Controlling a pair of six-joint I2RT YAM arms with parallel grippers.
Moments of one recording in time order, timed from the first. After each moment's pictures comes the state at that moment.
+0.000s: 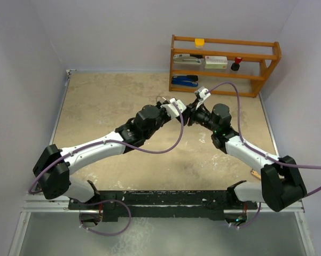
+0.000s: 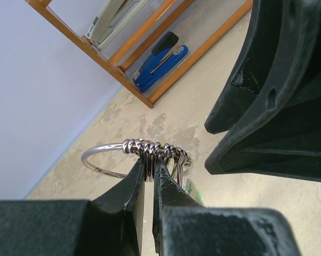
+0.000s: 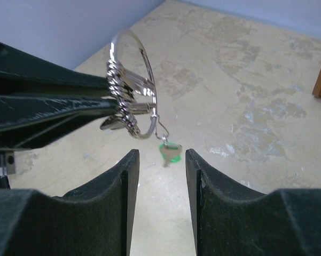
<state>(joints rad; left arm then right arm) -0.92 1.44 1.05 0.18 -0.37 0.46 0.42 1.30 0.68 0.56 -0.46 0.27</state>
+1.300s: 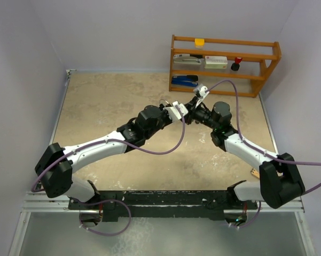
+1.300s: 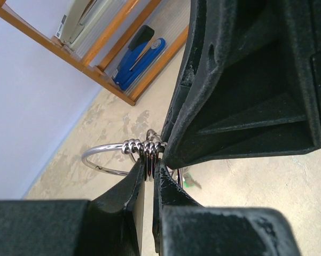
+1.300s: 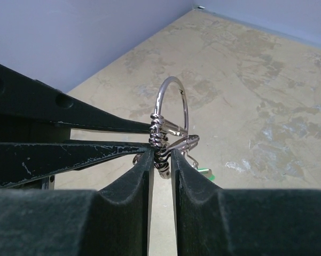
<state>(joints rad) -0.92 1.46 1.05 0.15 -0.26 0.46 0.42 1.32 0.71 0.62 -0.56 0.31</state>
